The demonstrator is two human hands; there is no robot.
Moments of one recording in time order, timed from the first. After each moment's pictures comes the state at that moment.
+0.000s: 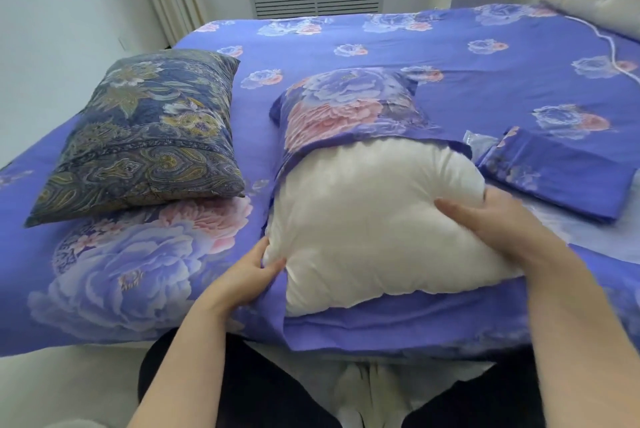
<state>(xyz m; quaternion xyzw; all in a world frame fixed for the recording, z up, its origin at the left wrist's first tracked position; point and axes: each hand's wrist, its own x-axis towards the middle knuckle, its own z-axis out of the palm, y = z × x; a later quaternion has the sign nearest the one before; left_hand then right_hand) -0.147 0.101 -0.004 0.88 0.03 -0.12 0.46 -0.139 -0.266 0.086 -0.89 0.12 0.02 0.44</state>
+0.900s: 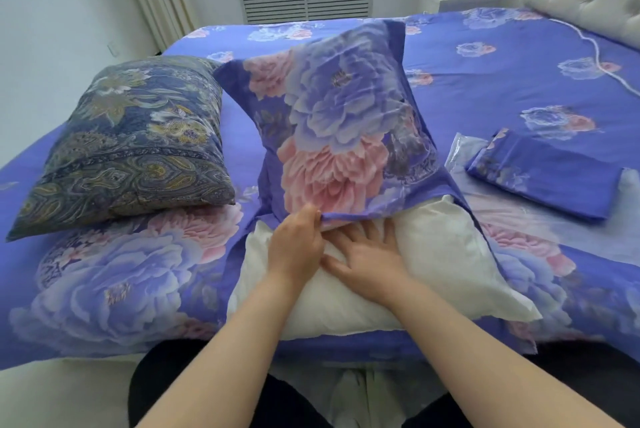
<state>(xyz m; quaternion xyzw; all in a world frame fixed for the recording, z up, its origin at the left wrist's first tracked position) -0.107 0.002 0.008 0.93 -0.08 0.21 0.29 -0.132 -0.141 0.007 -0.98 -0.15 -0.04 0.14</state>
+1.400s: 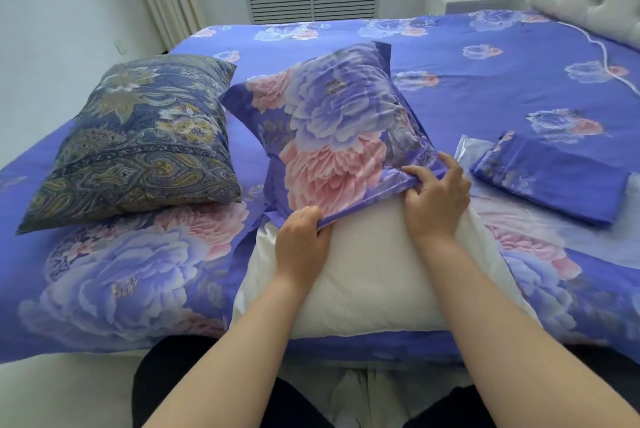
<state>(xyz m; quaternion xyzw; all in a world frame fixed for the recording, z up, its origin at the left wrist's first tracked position) -0.107 0.003 0.008 0.89 -0.09 0.28 0.34 -0.079 -0.198 0.043 -0.89 0.15 -0.31 0.29</state>
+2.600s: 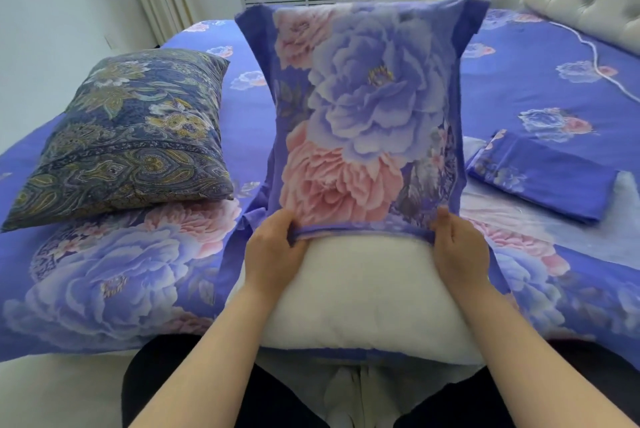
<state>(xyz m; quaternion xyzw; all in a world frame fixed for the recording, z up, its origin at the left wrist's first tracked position) -0.125 0.035 0.000 0.90 -0.05 0.27 0.34 -0.137 -0.239 0.006 -0.89 0.10 -0.28 0.34</state>
